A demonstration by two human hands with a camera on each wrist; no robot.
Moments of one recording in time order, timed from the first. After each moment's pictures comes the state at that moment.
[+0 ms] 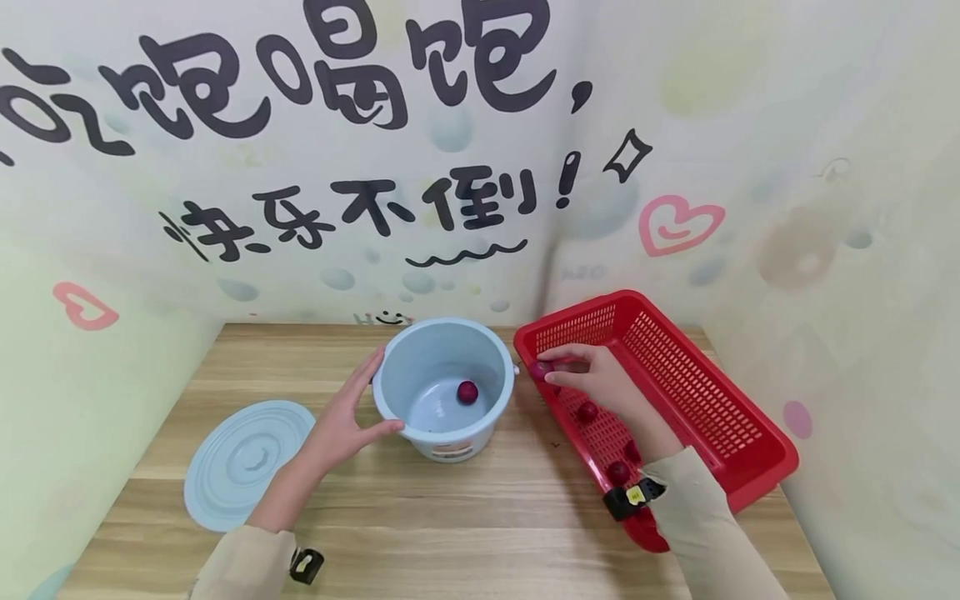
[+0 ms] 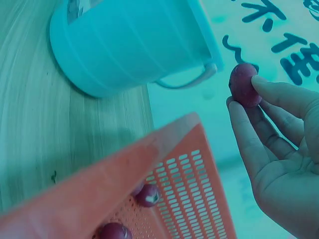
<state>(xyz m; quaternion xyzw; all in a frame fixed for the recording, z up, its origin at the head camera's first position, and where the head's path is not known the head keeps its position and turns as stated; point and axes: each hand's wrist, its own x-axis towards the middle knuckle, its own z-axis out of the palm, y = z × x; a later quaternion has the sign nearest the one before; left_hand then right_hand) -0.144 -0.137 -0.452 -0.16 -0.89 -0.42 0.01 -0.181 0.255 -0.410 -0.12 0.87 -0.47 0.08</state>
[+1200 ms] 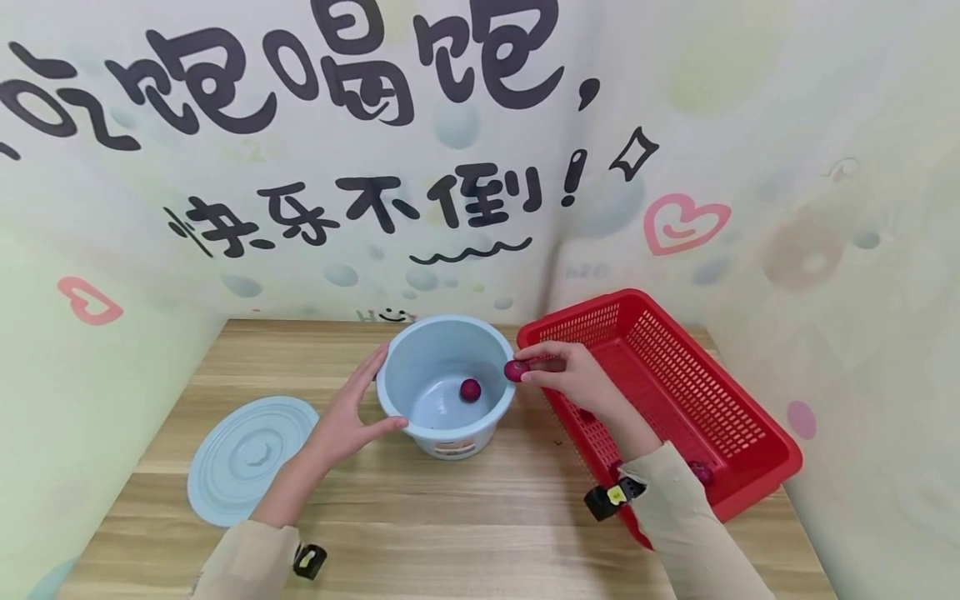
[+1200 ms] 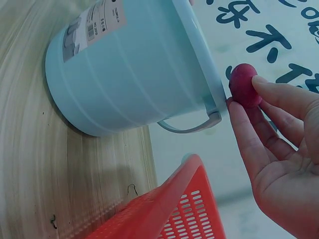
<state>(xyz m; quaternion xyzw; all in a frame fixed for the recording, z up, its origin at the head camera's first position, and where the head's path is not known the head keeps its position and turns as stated) -0.146 -0.139 -0.454 -0.16 -0.90 -0.41 0.02 -0.179 0.216 -0.400 -0.11 0.85 -0.51 0.11</state>
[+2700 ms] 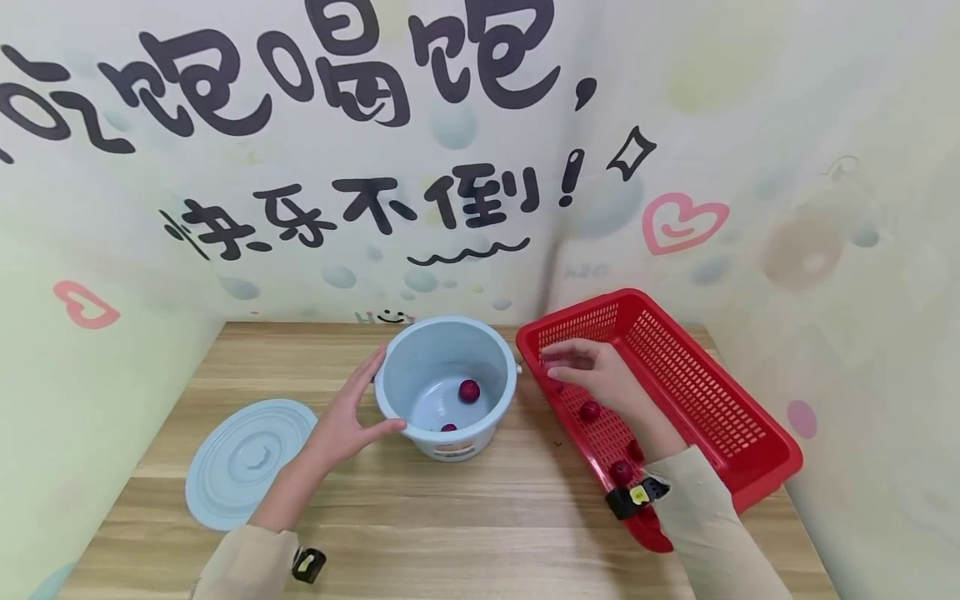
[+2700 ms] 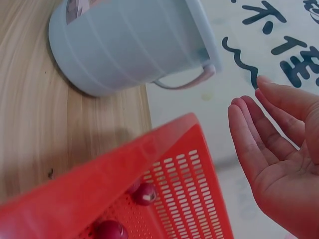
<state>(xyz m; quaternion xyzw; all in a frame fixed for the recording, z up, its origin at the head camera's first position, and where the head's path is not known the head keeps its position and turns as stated) -0.145 -0.136 -0.451 -0.15 -0.90 -0.42 0.02 -0.180 0.253 -0.407 -0.12 0.85 -0.51 0.08</state>
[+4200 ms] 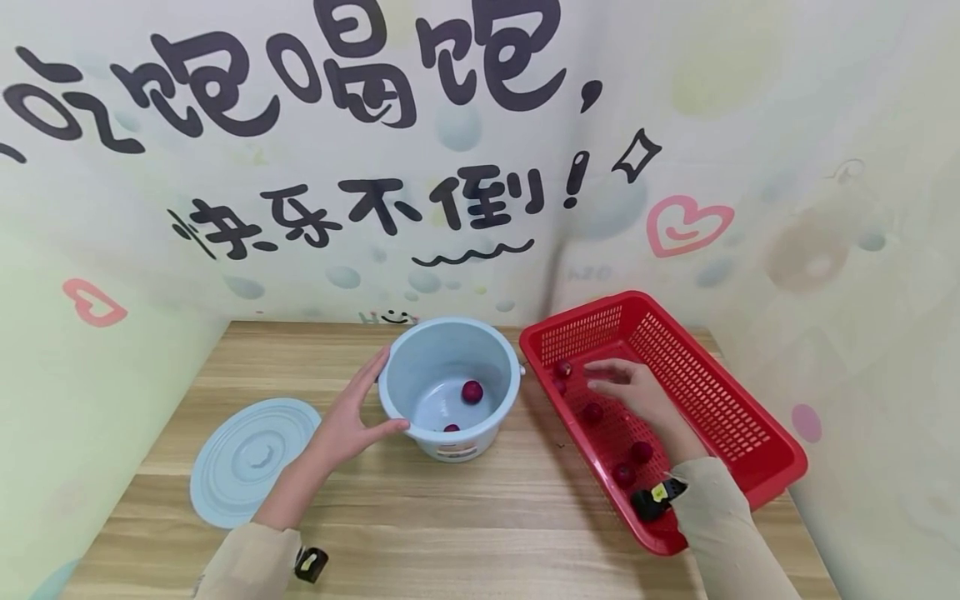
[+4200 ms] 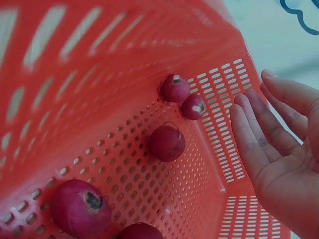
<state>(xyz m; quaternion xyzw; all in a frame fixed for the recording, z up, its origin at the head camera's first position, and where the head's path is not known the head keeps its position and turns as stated) -0.144 -0.138 -0.451 -0.15 -0.90 -0.42 0.02 -0.184 0.310 -0.458 -0.07 0.86 -0.50 0.11</state>
